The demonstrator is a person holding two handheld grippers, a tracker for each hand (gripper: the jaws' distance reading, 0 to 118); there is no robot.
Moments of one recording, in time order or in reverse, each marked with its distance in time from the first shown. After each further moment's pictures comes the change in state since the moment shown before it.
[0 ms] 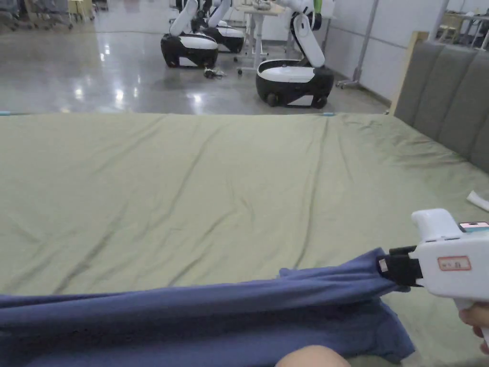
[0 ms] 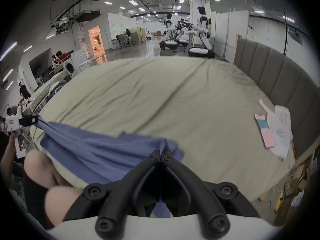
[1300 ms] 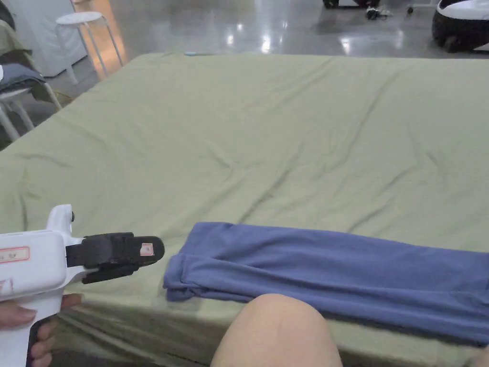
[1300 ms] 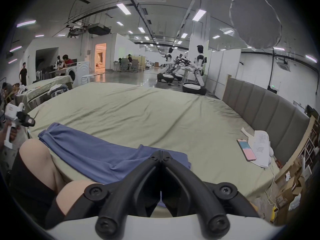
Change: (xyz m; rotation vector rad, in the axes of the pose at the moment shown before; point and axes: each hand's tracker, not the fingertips) left arm -0.102 -0.051 0.014 -0.024 -0.557 0.455; right arm -0.114 -0.032 0.083 0.347 -0.104 0.166
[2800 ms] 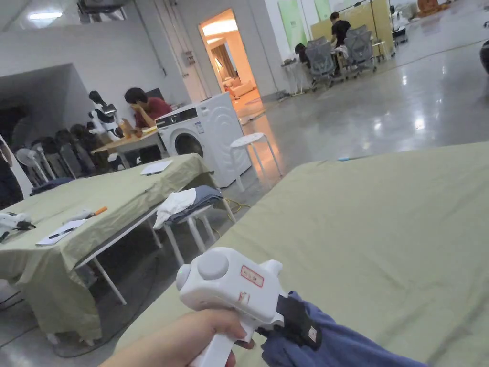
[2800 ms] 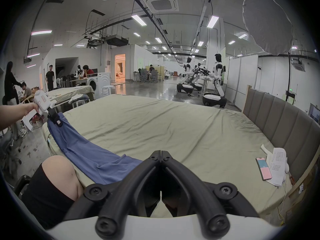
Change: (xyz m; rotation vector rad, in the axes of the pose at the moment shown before) left arm 0.092 0.128 -0.041 -0.328 0.553 -0.140; right arm 0.021 0.026 0.002 0.108 0.206 0.003
